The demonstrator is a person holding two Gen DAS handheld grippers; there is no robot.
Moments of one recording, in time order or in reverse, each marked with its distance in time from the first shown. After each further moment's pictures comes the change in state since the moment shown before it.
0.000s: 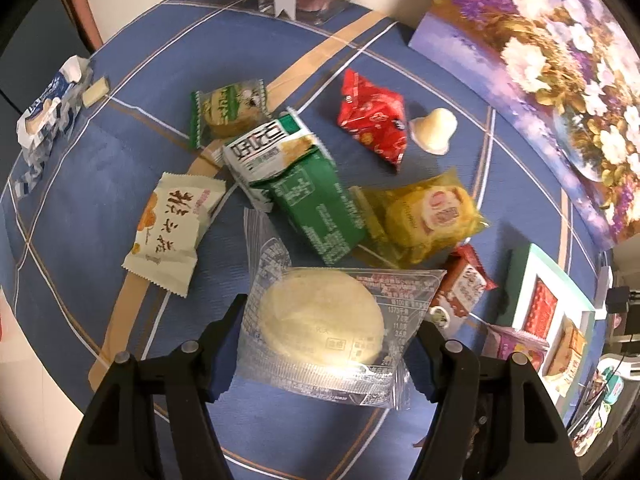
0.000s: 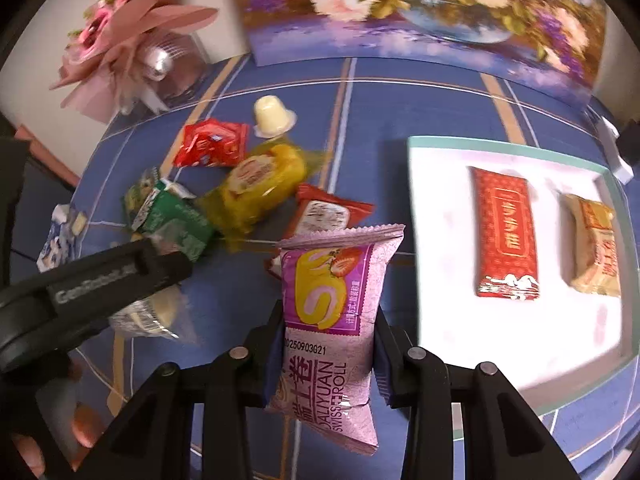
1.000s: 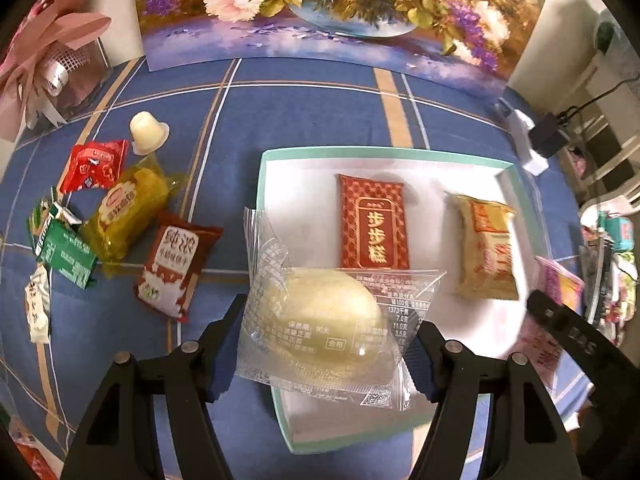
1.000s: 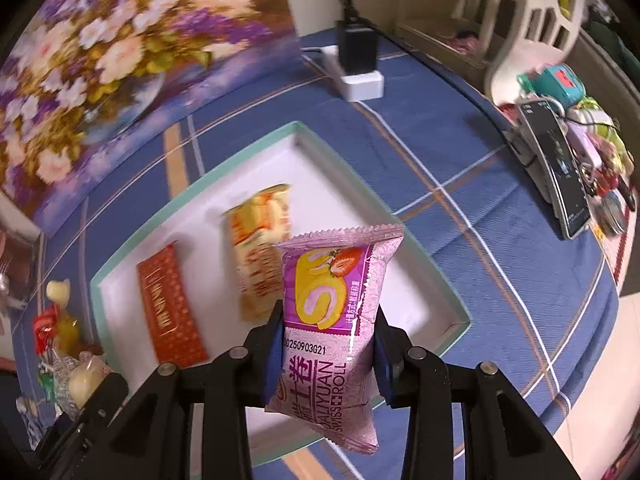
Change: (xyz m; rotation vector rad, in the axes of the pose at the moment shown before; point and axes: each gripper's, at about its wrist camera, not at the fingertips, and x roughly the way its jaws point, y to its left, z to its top) left arm 0.000 -0.189 -0.102 0.511 -0.046 -0.080; right arm -0.072 -0.254 -0.013 0.584 -0.072 -0.304
